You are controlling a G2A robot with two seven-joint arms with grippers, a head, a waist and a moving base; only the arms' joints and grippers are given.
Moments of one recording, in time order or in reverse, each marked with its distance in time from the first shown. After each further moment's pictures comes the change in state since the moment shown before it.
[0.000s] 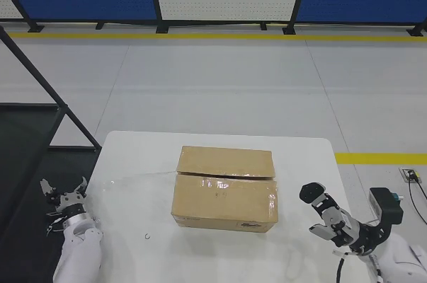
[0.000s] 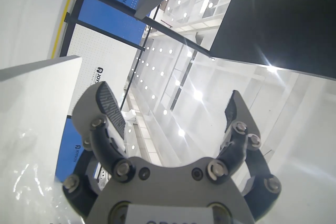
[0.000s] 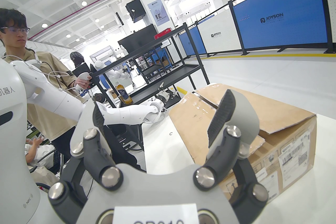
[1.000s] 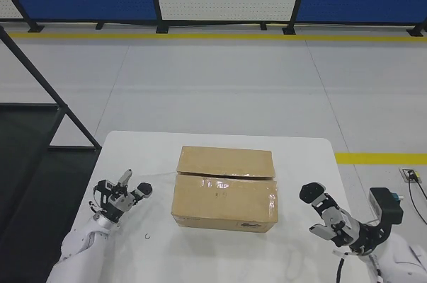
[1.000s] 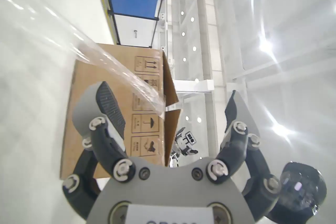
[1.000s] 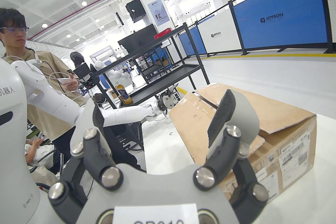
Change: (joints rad) left arm 0.079 0.049 0.108 -0.217 0.417 0.361 -0.639; right arm 0.000 0.000 0.000 0.000 0.000 0.000 0.000
